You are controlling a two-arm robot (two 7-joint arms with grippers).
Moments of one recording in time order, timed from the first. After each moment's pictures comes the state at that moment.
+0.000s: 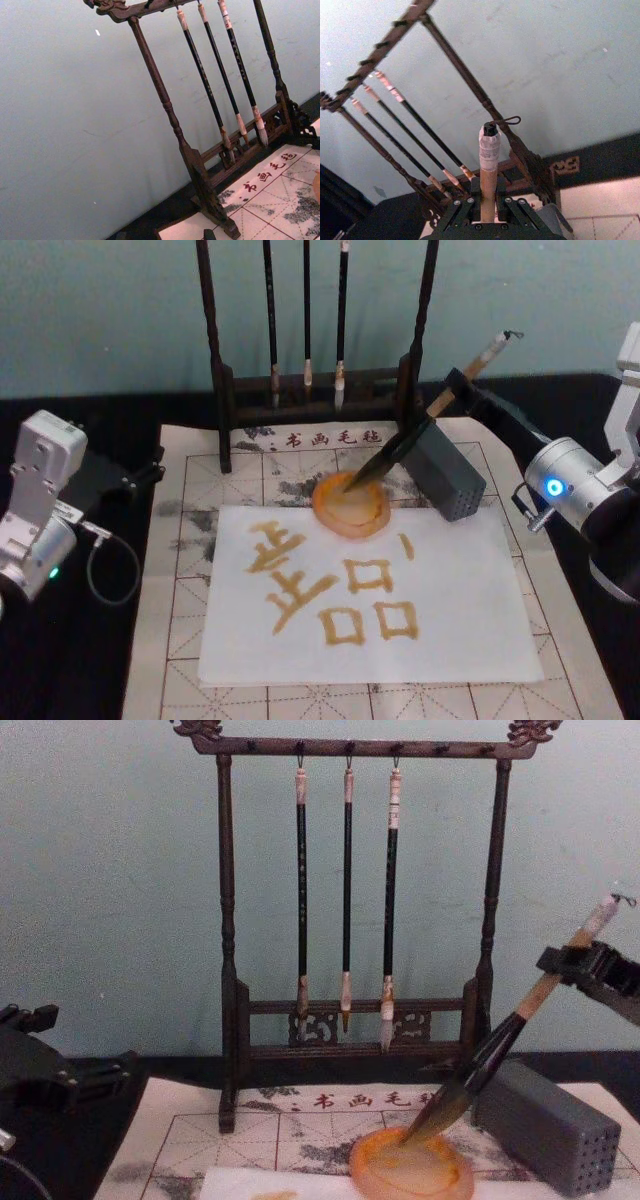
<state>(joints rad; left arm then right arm) -0.20 0.60 0.45 -1.41 -0.25 -0.12 0.03 0.30 0.40 -0.34 -1.39 1.06 0.12 0.17</state>
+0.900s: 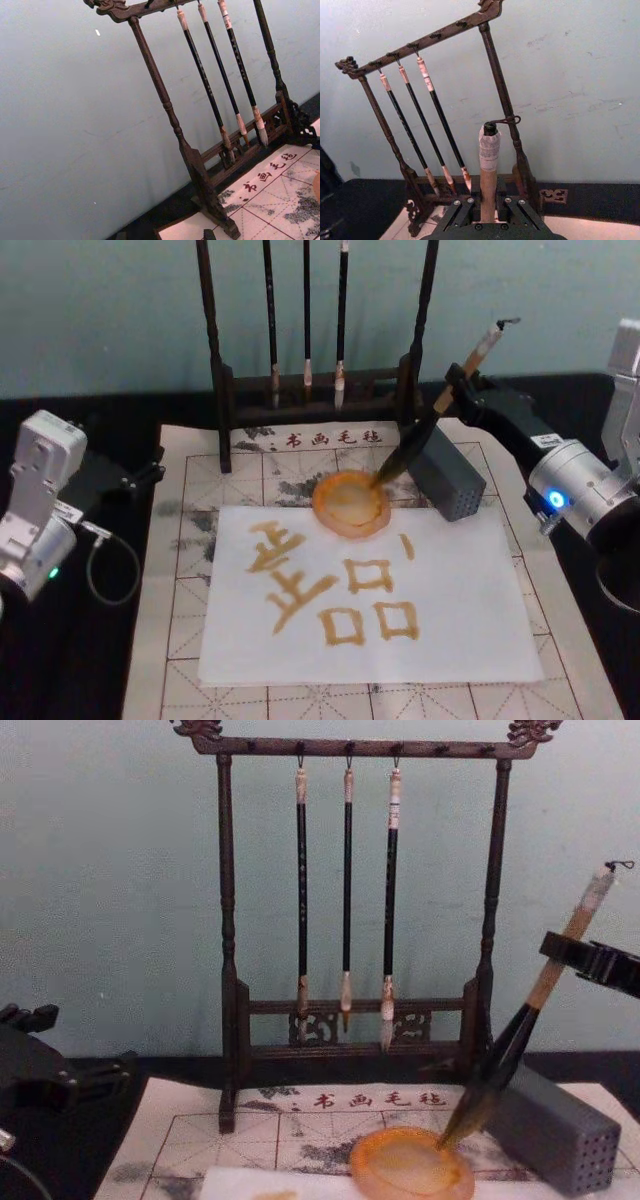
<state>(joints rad) -0.20 0.60 0.45 -1.41 -0.25 -0.12 0.03 0.27 0.42 -0.36 -1.44 0.79 0.00 0.21</state>
